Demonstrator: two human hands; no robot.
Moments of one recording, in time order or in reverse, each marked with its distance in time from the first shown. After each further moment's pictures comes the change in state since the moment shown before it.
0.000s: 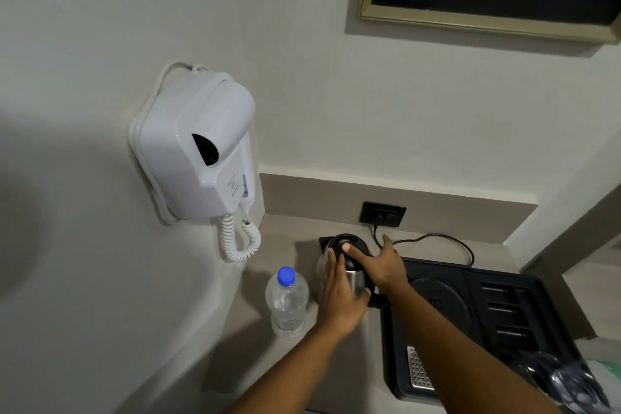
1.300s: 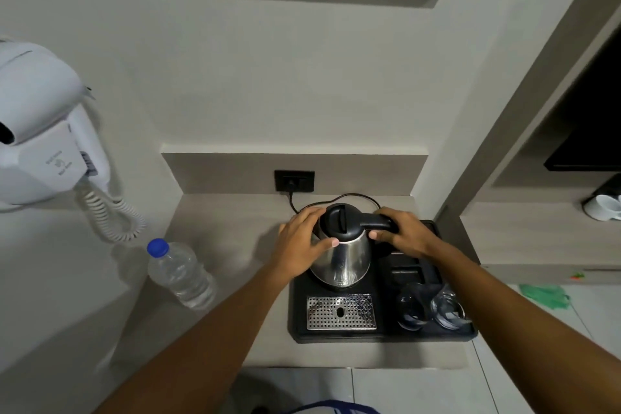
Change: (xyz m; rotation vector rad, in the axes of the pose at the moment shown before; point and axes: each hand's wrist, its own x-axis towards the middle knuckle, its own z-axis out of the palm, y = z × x) left_hand 0.023 0.090 0.103 0.365 -0.053 0.355; right_hand 0.008 0.141 -0.261 -0.202 -0.276 -0.490
